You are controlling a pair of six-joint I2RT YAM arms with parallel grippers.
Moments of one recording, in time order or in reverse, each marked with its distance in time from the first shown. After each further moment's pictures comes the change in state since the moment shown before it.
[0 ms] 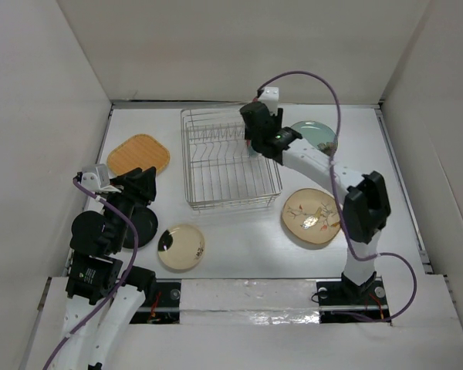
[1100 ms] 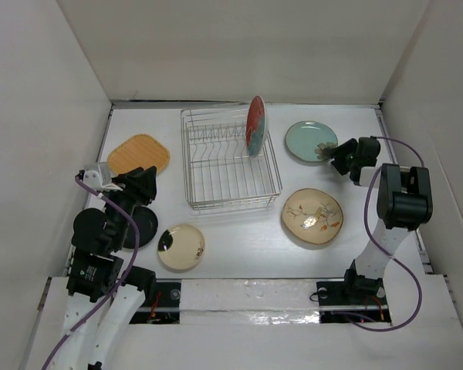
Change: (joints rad) left arm 0.000 0.016 0.000 0.000 0.000 0.000; right arm -0.861 -0.066 -0.830 0.757 -0.942 0.461
